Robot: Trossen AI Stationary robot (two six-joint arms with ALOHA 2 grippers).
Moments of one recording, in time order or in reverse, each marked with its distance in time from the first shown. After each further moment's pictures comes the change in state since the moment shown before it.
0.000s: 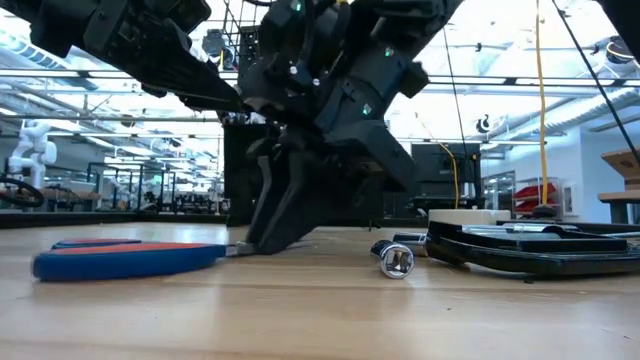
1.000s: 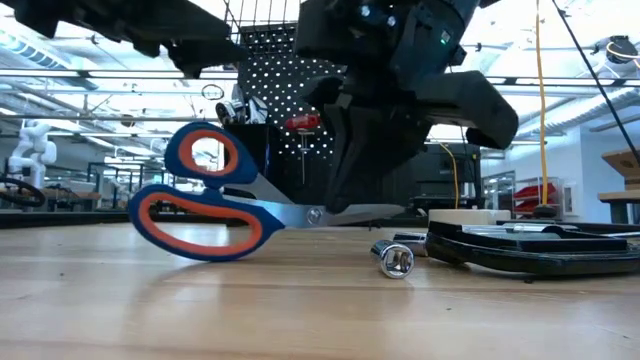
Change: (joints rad) left arm -0.055 -0.102 0.000 0.063 -0.014 0.018; right arm 0.183 -0.198 -0.013 -0.252 0.372 0.138
